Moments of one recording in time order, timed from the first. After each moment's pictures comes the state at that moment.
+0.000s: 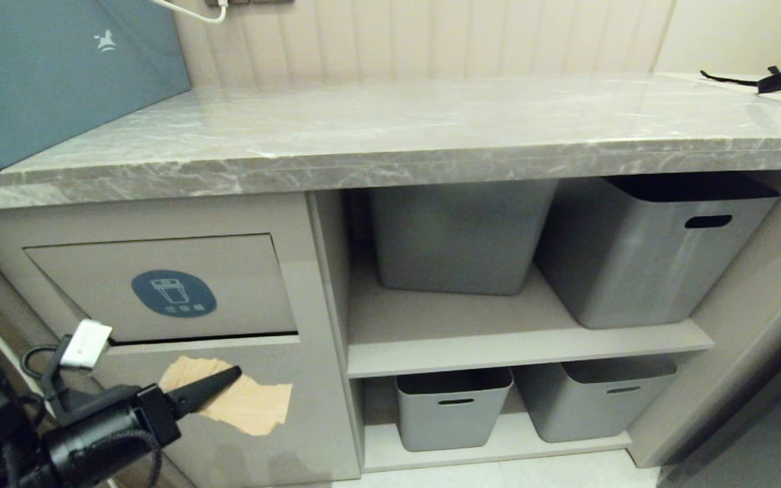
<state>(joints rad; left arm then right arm) -0.12 1.63 -0.03 -1.47 -0.52 -0.60 0.01 0.00 0.00 0.01 0.02 -0.03</state>
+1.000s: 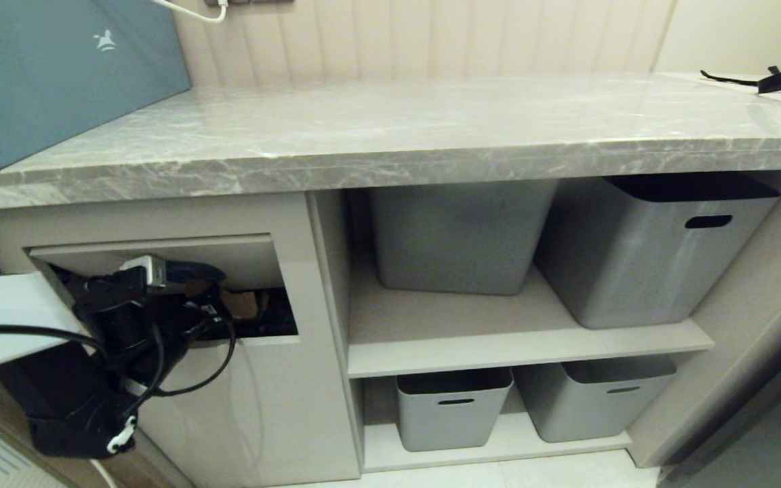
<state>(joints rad) -0.04 2.13 -0.59 -1.52 0.05 -0.24 0.01 0.00 0.00 0.01 0.02 -0.03</state>
